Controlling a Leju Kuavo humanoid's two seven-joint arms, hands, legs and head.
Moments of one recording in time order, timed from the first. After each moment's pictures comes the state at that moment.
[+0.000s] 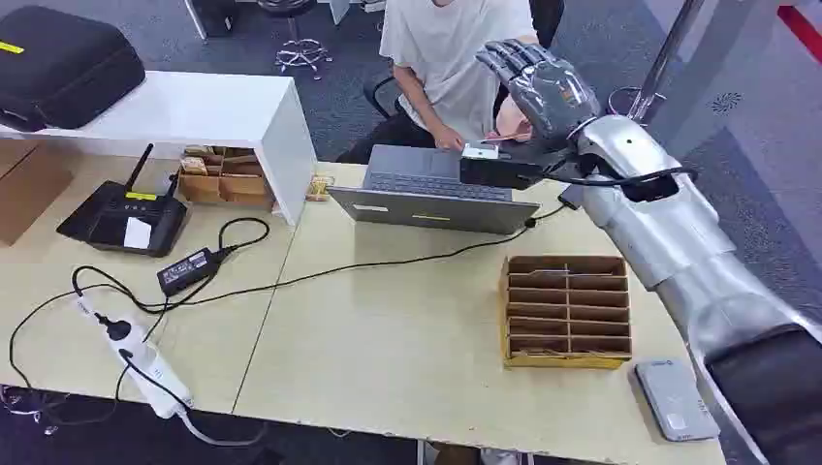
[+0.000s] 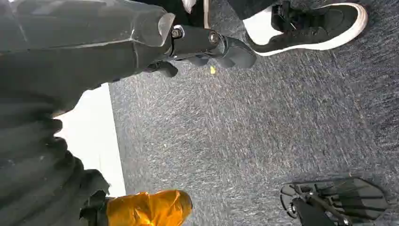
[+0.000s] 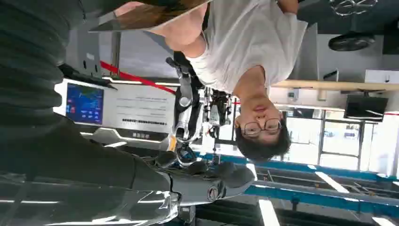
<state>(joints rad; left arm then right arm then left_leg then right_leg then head) -0.10 -0.10 0.54 -0.21 -0.85 0.01 0.20 -1.16 -0.12 0.78 -0.78 0.91 -0.19 -0.22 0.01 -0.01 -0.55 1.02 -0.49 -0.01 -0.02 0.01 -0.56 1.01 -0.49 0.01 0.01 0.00</state>
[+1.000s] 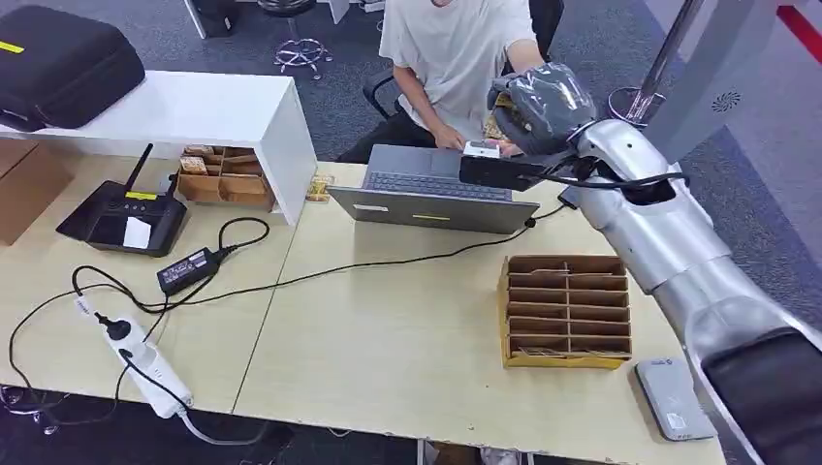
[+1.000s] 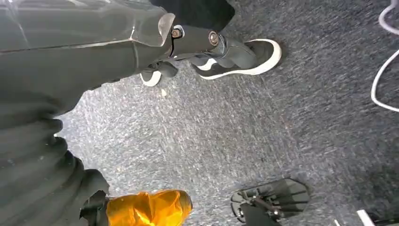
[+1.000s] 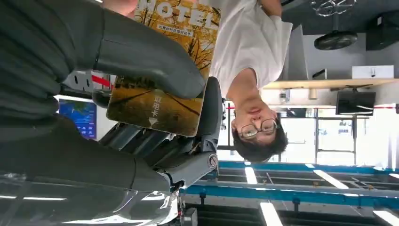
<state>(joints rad) -0.14 -0.11 0.52 -0.21 -0.89 0.03 0.01 -1.15 -0.12 0.77 -0.79 0.84 -0.20 -0.24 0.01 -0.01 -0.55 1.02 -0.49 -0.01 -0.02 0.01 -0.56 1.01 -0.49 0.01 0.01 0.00</state>
